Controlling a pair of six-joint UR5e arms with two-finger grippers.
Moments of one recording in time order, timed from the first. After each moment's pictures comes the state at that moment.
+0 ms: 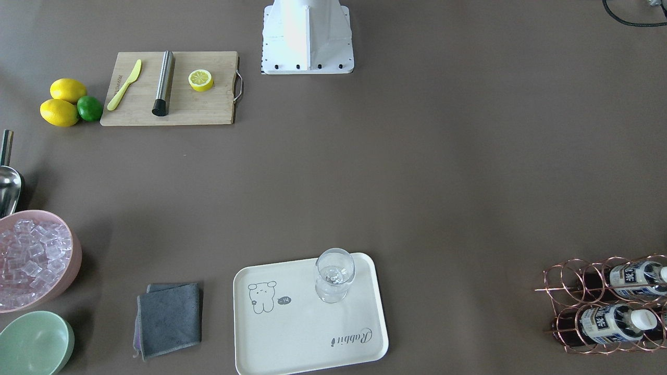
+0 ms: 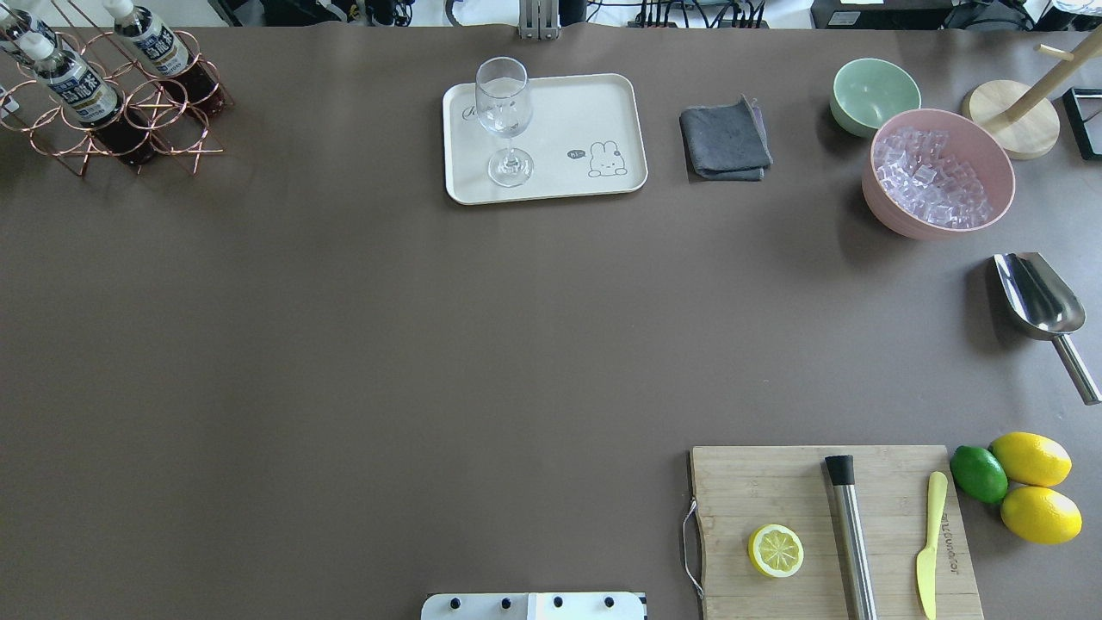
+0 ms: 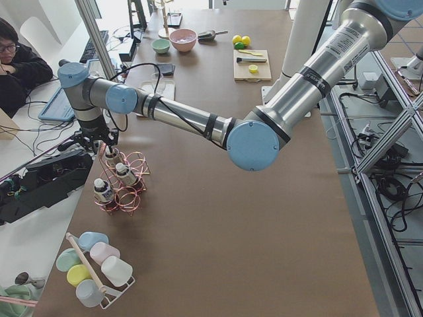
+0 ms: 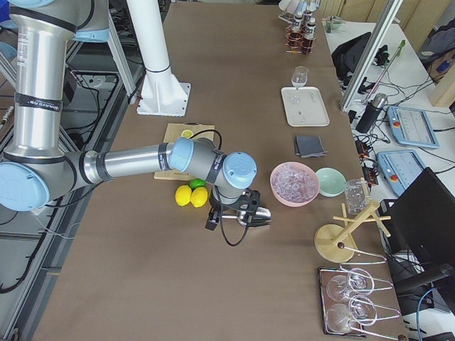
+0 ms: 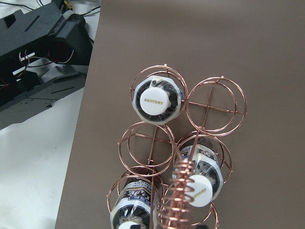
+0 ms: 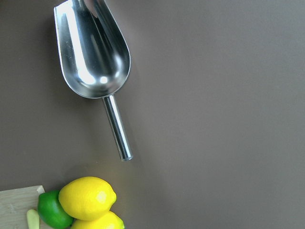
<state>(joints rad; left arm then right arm) -1.47 -2.29 -1.15 -1.52 -2.28 1.09 1.57 -1.73 1.91 -2.11 2.42 -0.05</state>
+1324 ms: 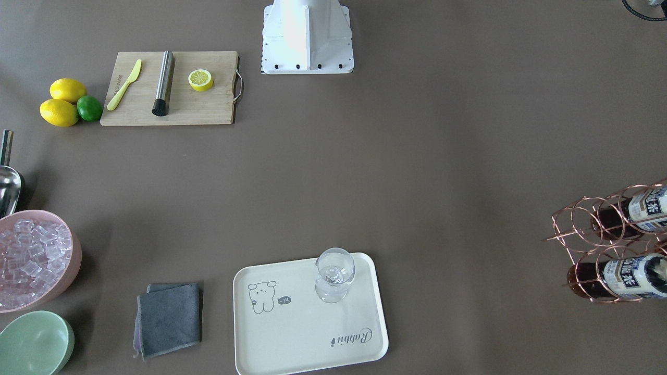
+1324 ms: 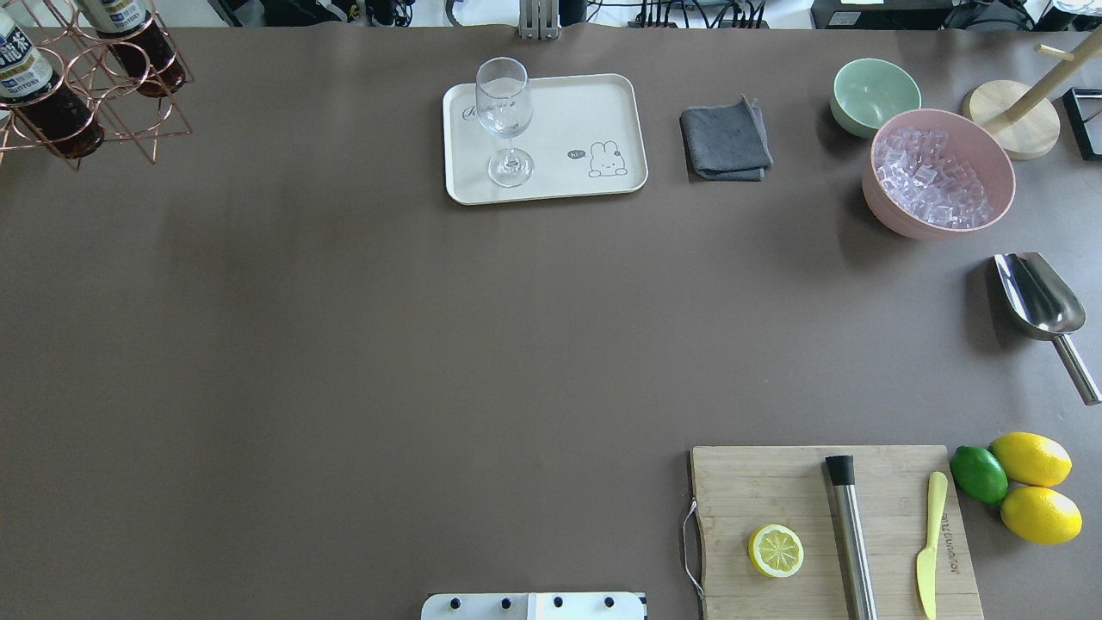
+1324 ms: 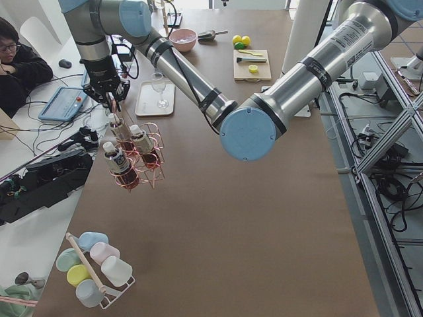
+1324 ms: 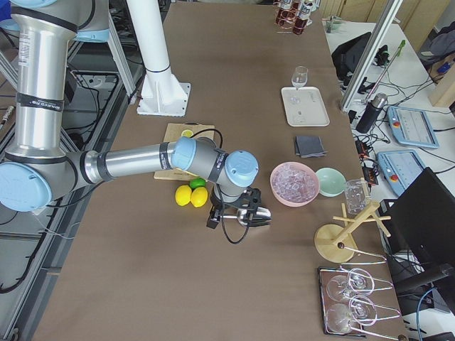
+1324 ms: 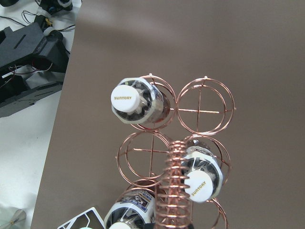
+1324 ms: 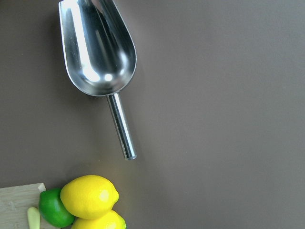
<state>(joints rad) -1.55 -2.39 -1.49 -0.88 -2.27 1.25 1.55 -1.73 1.91 -2.11 2.42 -0.05</state>
